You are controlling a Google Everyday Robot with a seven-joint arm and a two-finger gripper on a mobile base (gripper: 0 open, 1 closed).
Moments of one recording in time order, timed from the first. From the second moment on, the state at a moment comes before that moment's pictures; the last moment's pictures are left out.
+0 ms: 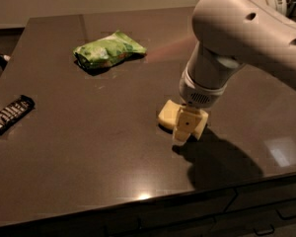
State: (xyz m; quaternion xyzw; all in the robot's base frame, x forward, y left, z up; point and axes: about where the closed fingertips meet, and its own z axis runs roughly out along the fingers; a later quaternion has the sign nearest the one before) arm 0.491 -0.105 0.850 -0.59 0.79 0.00 0.14
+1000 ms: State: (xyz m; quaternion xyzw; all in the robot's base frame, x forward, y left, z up) arm 0.518 -0.082 0.878 -0.59 0.79 0.02 0.14
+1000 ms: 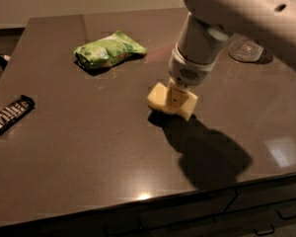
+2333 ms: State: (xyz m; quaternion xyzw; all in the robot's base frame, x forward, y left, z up) arm 0.626 0.026 0.907 -0.58 0.79 0.02 0.20
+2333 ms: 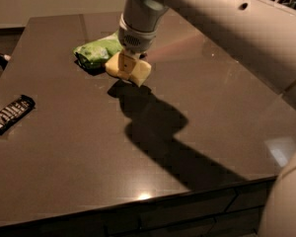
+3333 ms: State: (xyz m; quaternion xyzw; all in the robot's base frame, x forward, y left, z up) arm 0.660 0.052 0.896 -0.58 0.79 0.02 0.19
